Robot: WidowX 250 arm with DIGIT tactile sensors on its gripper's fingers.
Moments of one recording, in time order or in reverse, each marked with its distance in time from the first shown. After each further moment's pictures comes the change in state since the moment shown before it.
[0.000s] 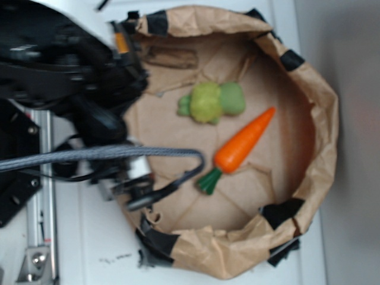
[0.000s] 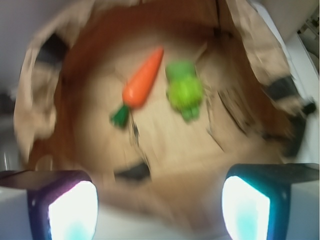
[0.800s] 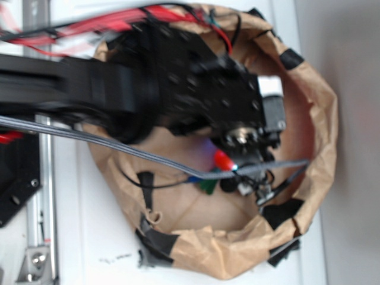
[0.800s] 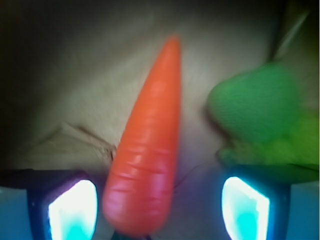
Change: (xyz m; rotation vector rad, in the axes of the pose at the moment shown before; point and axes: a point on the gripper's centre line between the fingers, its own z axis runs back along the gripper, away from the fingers) arm 0.042 -0.030 -0.144 0.057 0.122 0.186
